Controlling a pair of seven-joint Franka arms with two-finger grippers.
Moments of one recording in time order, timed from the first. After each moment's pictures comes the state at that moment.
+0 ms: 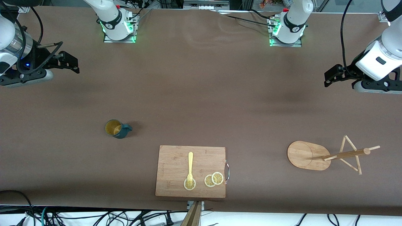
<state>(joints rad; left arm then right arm) 0.03 0.02 -0.12 -1.63 -0.01 1.64 -0.06 0.05 0.03 0.06 -1.58 0.02 1.52 -0.10</state>
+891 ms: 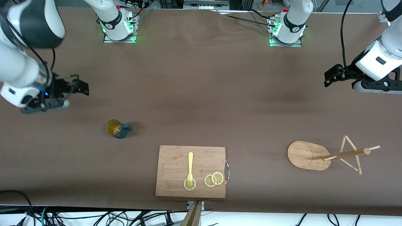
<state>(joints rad) 0.03 0.02 -0.12 -1.63 -0.01 1.64 -0.06 0.05 0.25 0.06 -1.60 -0.01 1.73 -0.10</state>
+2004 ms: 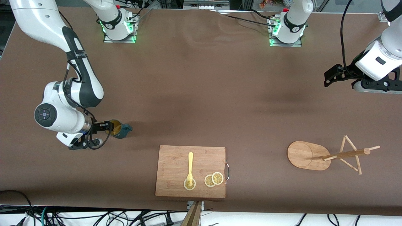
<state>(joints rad) 0.03 0.02 -0.12 -1.63 -0.01 1.64 -0.06 0.05 0.58 0.05 -1.65 -0.02 2.16 -0.08</state>
